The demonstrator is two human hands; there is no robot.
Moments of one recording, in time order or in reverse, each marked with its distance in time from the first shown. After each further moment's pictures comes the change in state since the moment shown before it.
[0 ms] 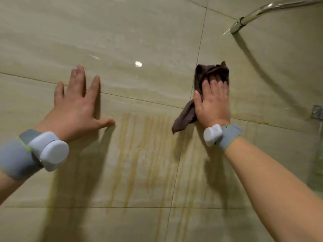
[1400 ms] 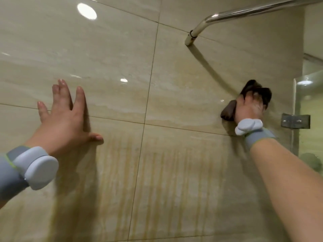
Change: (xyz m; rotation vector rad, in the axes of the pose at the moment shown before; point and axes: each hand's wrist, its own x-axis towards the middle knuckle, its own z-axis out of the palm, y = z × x) left_hand 0.028 0.113 0.003 -0.009 -0.114 -0.159; right_hand 0.036 0.235 -0.004 -0.016 -0.128 0.523
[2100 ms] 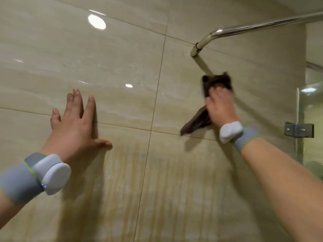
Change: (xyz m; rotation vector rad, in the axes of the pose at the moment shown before) left_hand -0.006 -0.003 -0.003 -0.024 0.051 0.024; right_hand -0.028 -0.087 -0.022 -0.017 -0.017 -0.584
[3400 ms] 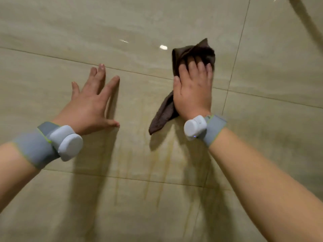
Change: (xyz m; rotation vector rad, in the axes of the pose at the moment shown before) left_hand -0.040 -0.192 -0.003 0.065 -0.138 0.202; right_hand -0.060 -0.314 0.041 0.179 0.259 -0.052
